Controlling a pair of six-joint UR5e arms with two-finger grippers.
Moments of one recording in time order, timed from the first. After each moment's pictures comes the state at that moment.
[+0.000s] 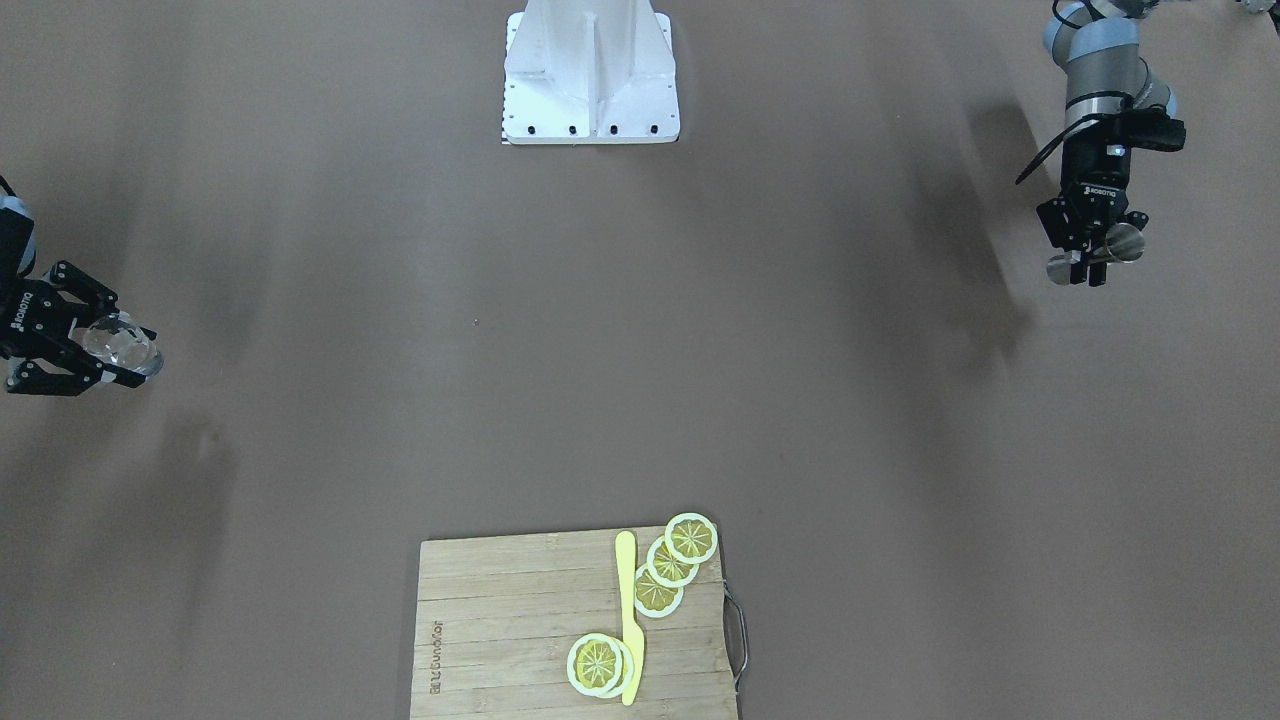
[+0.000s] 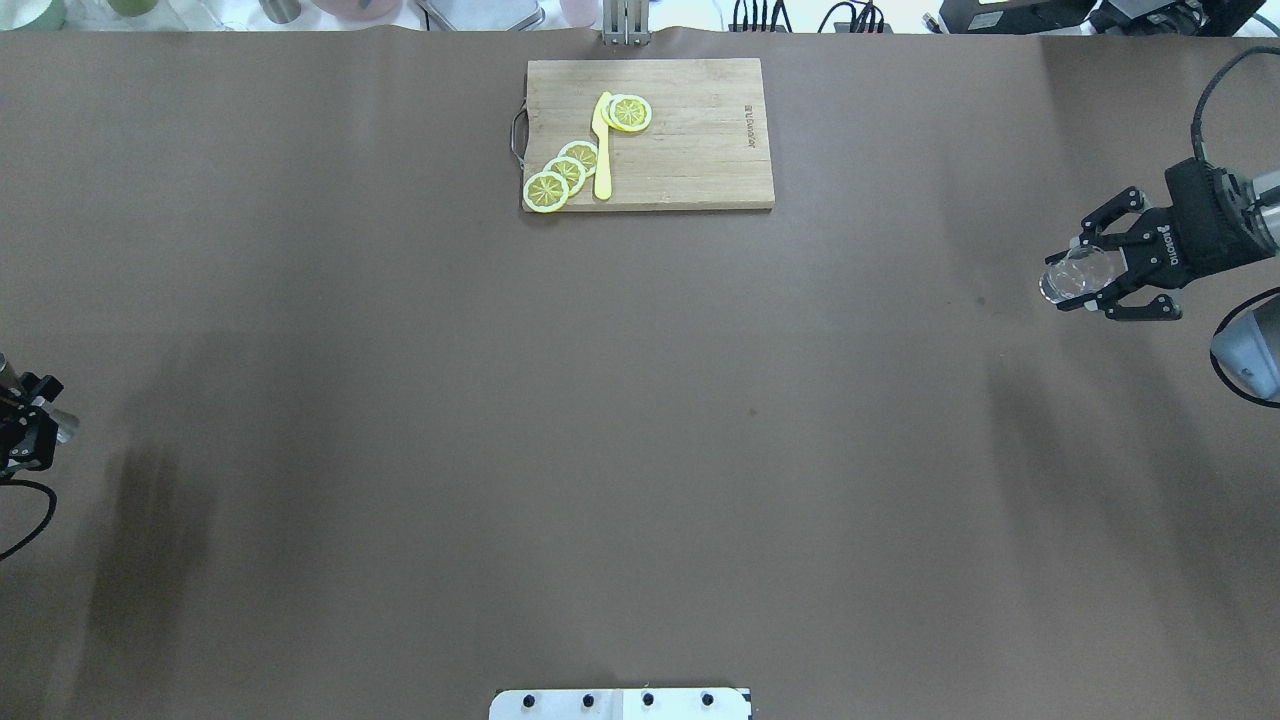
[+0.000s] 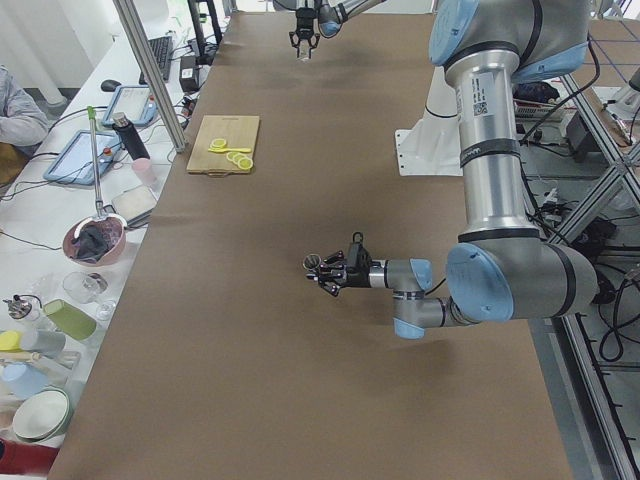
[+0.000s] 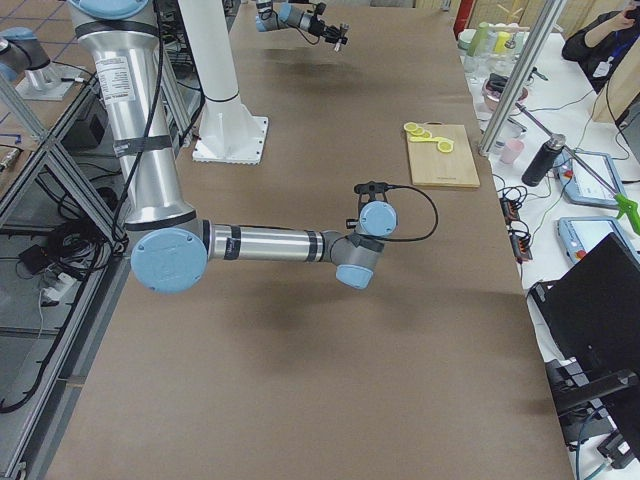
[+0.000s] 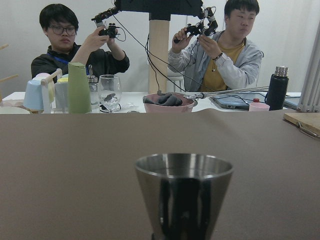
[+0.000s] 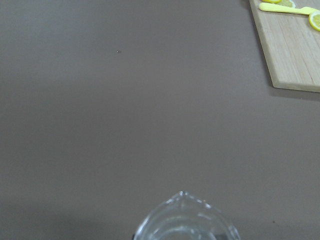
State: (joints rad) left arm -0.17 -1.26 -1.38 -3.43 -0.50 -1.05; right arm 1.15 -1.37 1.26 -0.28 2.63 -0.48
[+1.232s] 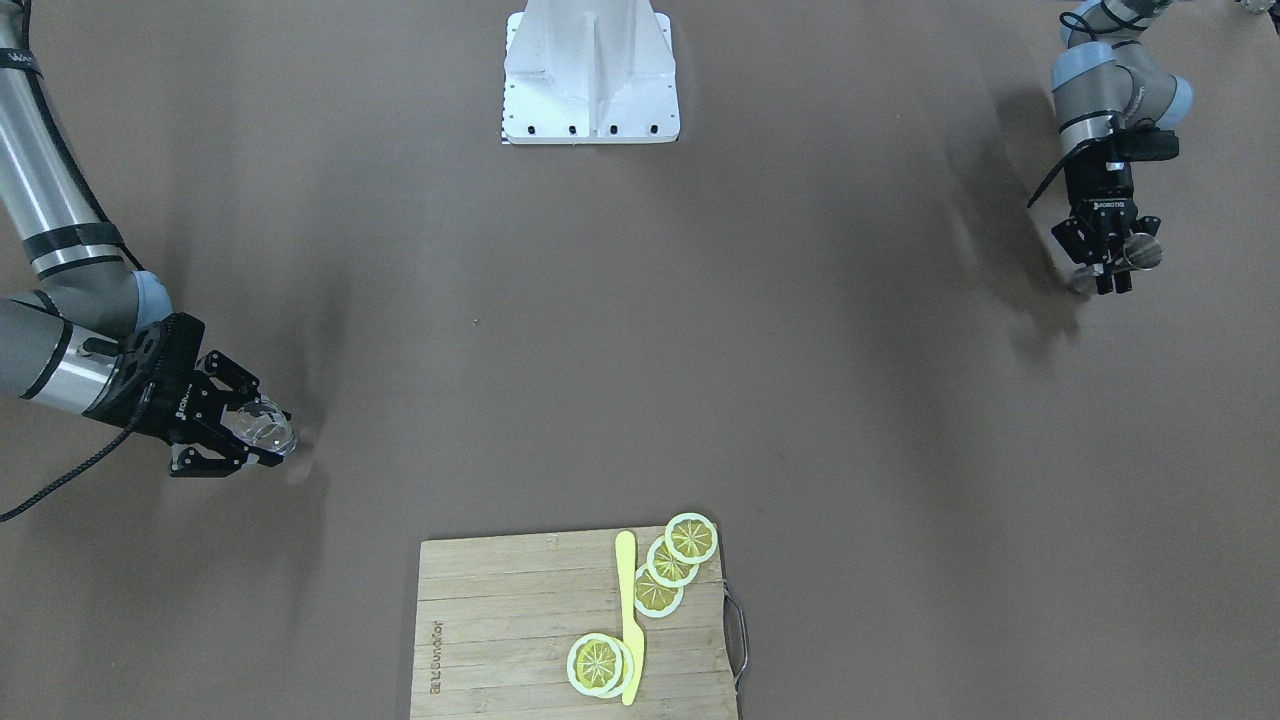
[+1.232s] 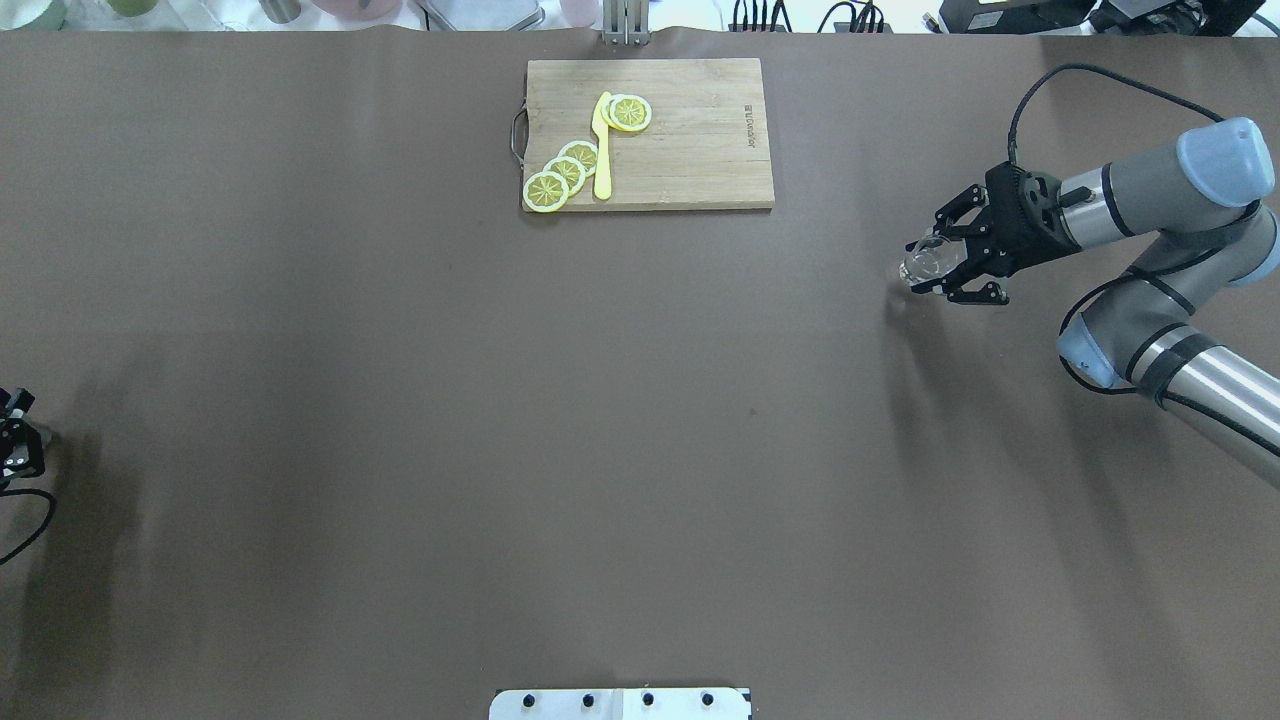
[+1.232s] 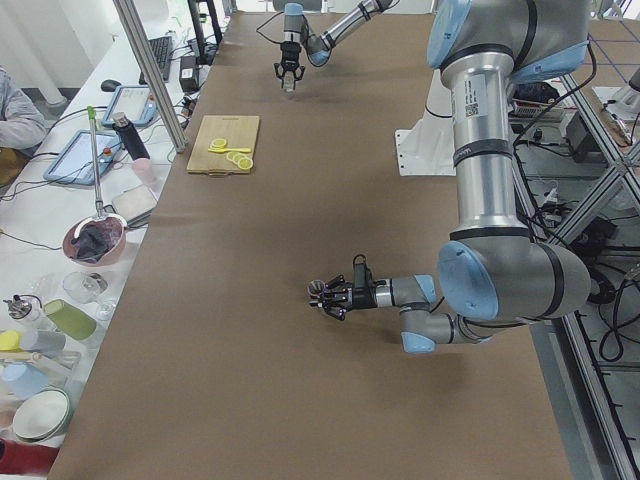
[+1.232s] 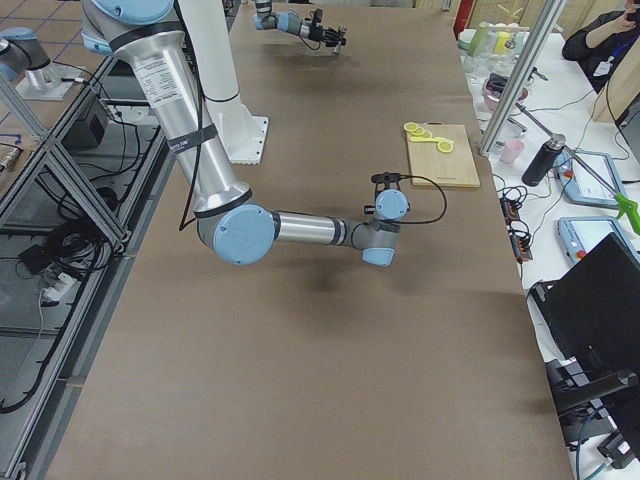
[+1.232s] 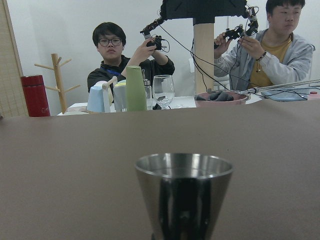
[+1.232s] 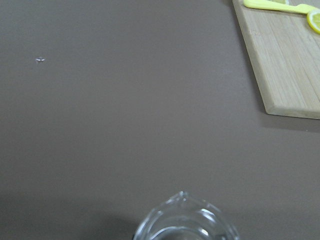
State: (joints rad) left arm -0.13 -1.28 -1.28 -3.15 -0.35 -1.27; right arm 0.96 -1.14 0.99 -0.09 2.42 -0.31
